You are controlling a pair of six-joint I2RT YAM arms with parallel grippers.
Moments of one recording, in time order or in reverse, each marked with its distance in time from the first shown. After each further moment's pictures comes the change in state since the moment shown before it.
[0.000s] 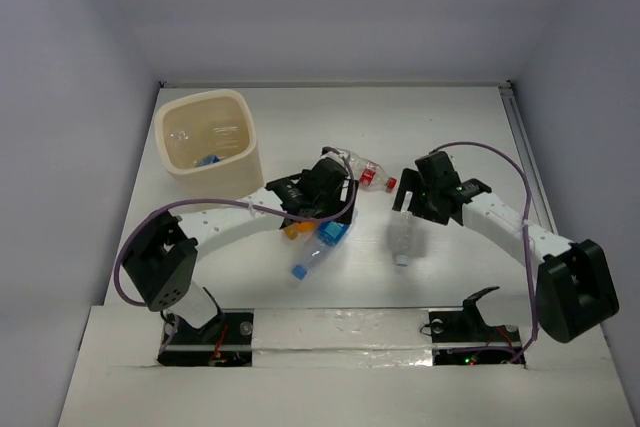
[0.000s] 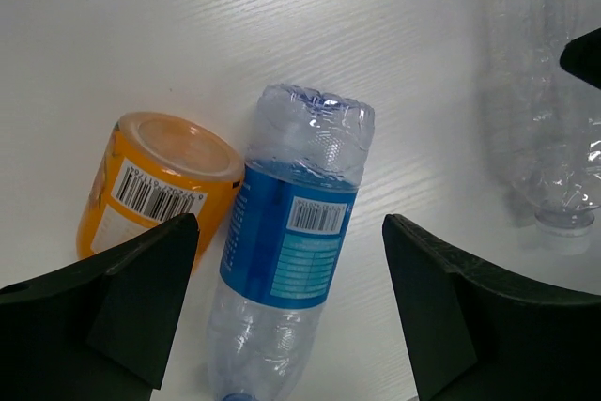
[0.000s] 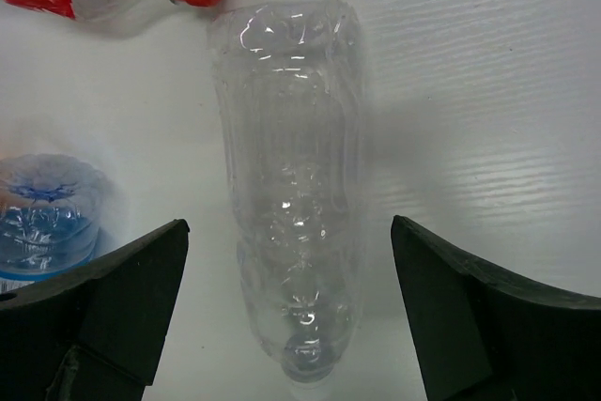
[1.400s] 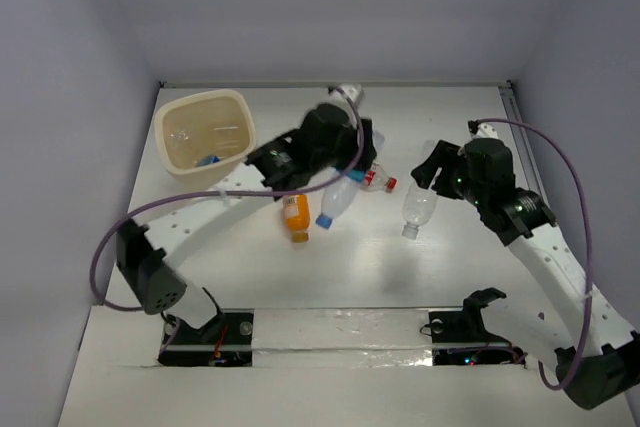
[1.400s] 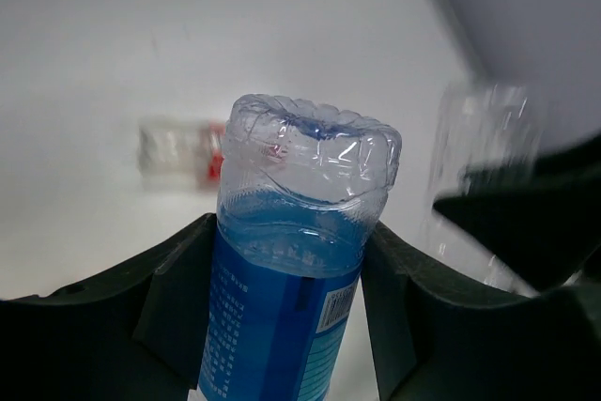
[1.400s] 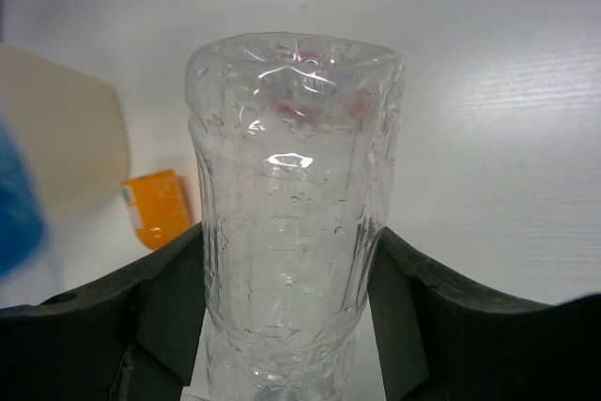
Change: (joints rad) left arm -0.008 0.005 0.397 -0.041 0.045 0.030; right arm -0.053 -0.316 0.165 -0.068 -0.086 -0.092
